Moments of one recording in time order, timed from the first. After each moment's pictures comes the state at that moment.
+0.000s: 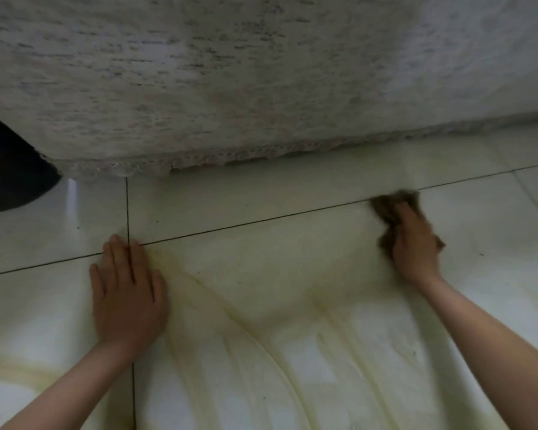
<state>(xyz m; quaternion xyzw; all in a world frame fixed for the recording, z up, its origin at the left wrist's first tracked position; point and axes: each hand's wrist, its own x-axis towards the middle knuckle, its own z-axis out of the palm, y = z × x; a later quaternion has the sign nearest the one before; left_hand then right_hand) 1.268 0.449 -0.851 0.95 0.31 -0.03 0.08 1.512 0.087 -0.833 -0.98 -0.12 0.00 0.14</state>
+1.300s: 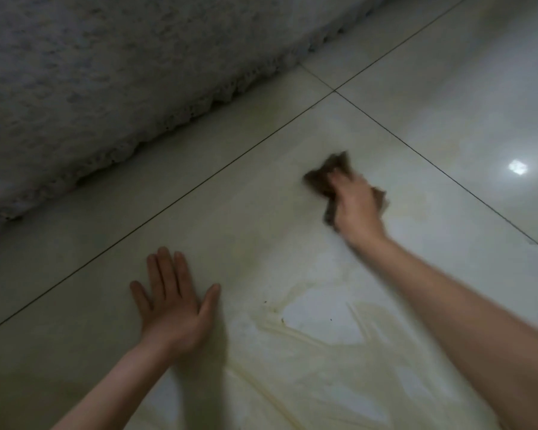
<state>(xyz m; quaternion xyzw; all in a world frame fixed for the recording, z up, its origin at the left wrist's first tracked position) 1.390 0.217 -0.845 0.95 0.08 -0.27 0.10 1.511 -0.081 -0.849 -0.97 0.01 -0.03 0.23</state>
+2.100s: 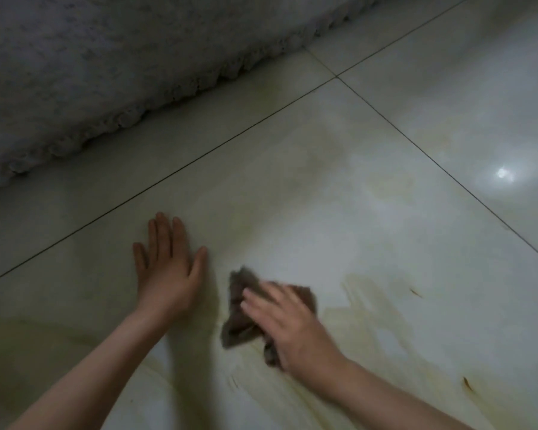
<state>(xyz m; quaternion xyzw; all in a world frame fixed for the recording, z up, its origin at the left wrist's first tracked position) 1.378 0.220 -0.841 0.97 0.07 -0.16 0.16 1.299 -0.003 -0.859 -0.92 -0.30 0.05 0.25</state>
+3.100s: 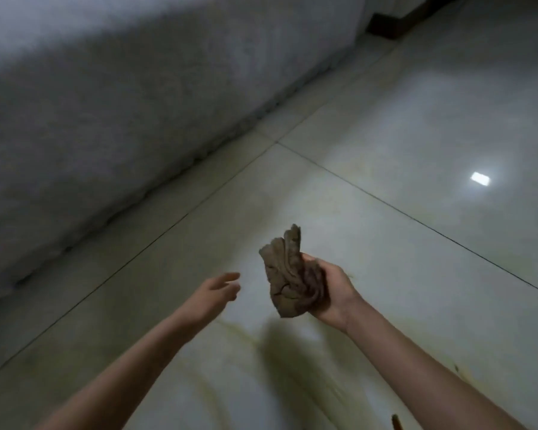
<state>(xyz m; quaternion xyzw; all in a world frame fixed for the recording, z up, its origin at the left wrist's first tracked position) 1.323 0.146 -0.687 0.81 0.04 -0.36 0.46 1.295 -0.065 -0.696 -0.37 0.26 0.21 0.87</state>
